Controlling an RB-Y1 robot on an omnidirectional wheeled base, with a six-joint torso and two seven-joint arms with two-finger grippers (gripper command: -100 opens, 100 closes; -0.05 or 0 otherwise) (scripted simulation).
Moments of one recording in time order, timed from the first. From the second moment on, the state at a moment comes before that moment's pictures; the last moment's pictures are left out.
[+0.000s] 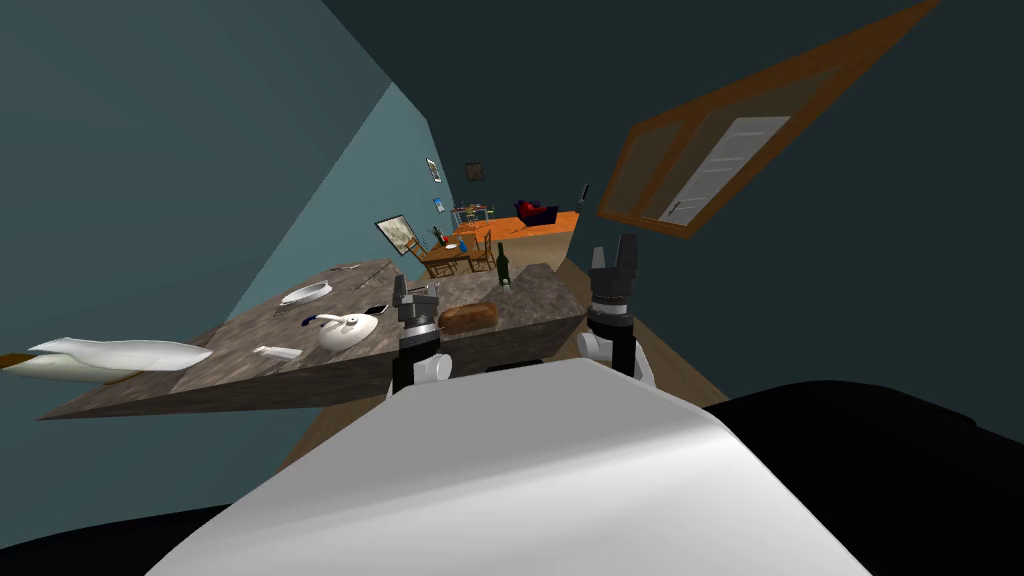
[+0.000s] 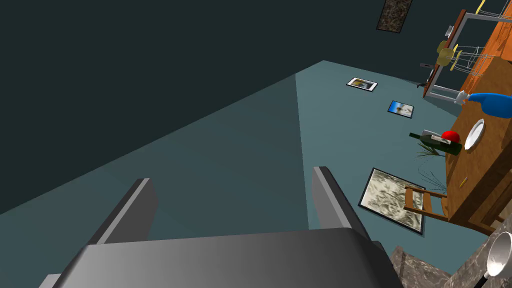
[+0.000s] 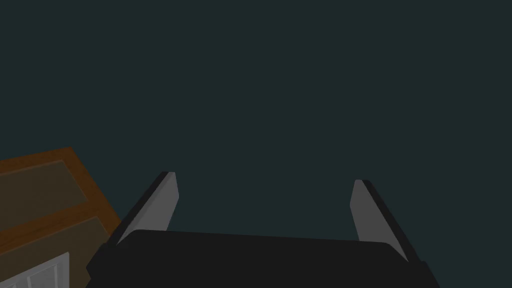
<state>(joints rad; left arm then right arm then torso) 0.45 0.02 -0.07 -2.23 0.10 -0.36 0.09 0.47 0.00 -0.06 -2.36 0.08 -0.58 0.07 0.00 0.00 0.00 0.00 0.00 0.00</state>
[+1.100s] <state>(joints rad) 0.16 0.13 -0.01 -1.96 0.09 -0.24 0.15 0.47 0.00 -0.06 -2.36 0.08 -0.58 0.07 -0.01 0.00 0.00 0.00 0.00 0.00</state>
